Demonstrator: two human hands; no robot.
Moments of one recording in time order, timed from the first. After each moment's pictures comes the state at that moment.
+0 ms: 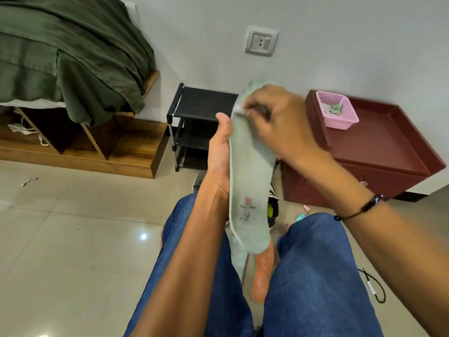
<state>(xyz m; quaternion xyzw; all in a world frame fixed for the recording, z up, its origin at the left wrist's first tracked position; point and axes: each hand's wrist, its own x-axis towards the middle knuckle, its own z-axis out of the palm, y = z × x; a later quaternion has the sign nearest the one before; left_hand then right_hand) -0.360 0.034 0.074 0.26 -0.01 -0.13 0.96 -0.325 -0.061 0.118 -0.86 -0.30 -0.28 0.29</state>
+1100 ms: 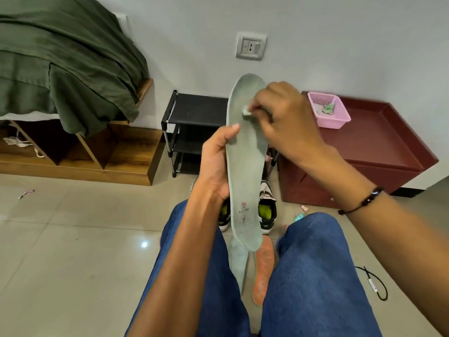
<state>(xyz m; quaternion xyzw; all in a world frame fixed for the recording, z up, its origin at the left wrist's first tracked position) -0.359 0.032 0.070 0.31 -0.05 -0.13 0.94 -0.319 -0.086 0.127 -0.88 -0.30 -0.33 0.18</state>
